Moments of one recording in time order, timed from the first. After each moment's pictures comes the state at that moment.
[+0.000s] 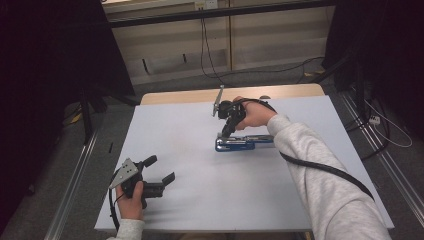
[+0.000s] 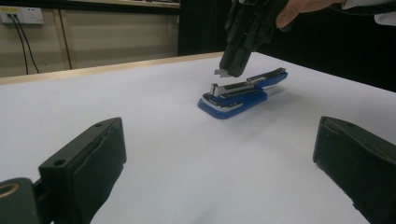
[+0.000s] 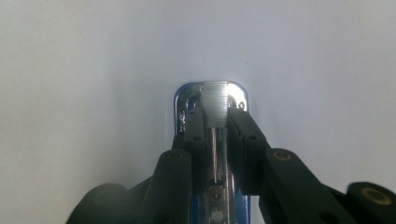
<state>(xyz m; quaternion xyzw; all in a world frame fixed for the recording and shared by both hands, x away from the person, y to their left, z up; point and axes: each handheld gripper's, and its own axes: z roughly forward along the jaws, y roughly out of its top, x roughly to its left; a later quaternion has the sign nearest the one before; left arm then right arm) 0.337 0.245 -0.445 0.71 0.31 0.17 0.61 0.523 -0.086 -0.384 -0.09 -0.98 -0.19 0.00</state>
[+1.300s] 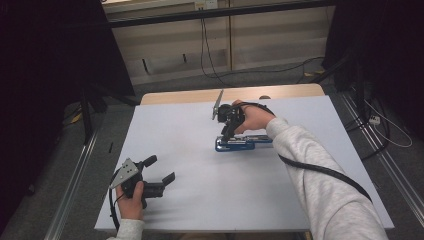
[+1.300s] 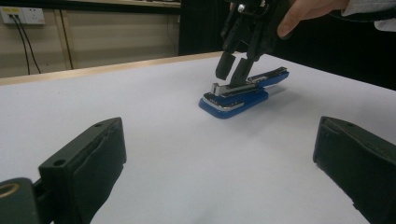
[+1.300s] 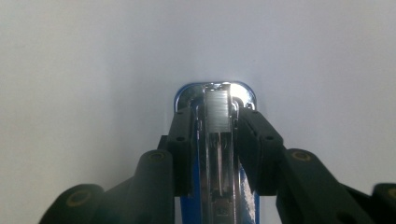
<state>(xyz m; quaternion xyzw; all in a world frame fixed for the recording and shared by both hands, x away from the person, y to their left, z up) 0.337 0.245 -0.445 0.71 0.31 0.17 0.61 0.520 -0.084 -0.396 -0.09 -0.98 -0.19 0.00</state>
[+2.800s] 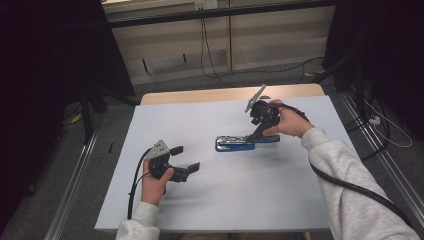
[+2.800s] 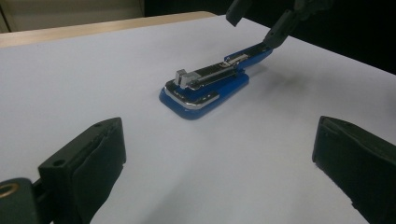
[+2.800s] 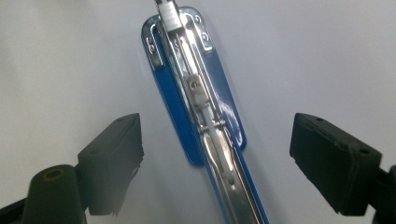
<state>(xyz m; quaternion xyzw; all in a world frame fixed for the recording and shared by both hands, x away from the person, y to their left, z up) 0.389 0.174 -0.441 0.78 0.29 0.09 0.55 0.489 -0.180 -0.385 -0.23 -0.94 -0.25 -0.04</state>
